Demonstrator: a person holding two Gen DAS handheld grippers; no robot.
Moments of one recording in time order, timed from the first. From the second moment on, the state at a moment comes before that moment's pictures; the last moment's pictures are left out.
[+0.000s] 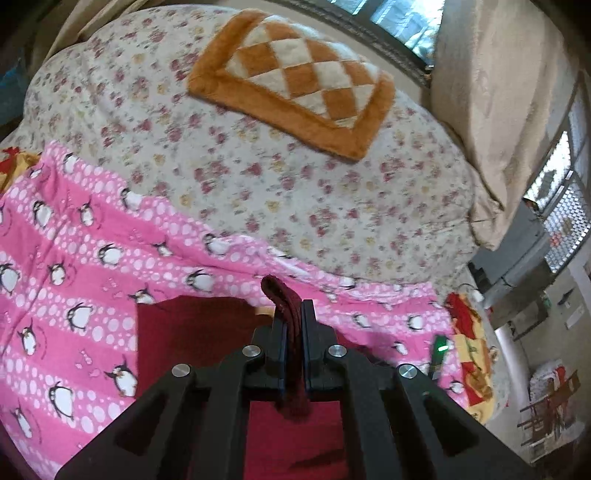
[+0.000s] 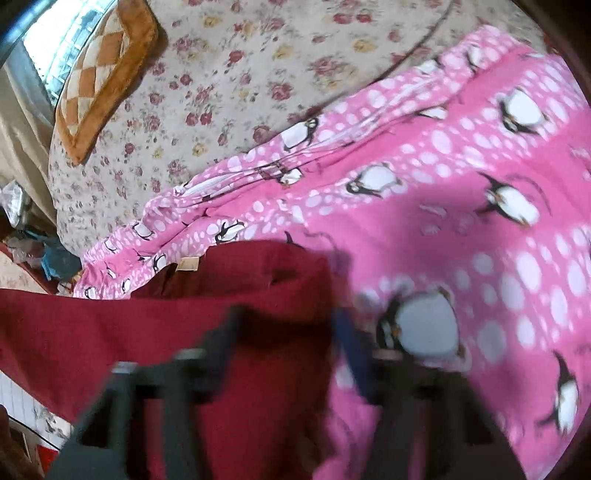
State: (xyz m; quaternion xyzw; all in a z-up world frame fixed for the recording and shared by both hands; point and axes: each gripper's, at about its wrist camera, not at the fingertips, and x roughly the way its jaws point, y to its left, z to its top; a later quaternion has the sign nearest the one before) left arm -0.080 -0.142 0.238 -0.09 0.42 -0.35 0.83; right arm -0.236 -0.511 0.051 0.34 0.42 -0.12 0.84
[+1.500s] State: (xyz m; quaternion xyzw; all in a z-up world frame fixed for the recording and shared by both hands) left arm -0.110 -0.088 0.077 -0.02 0.52 -0.23 0.82; right arm -0.321 -0.455 0.065 0.30 0.46 -0.11 0.83
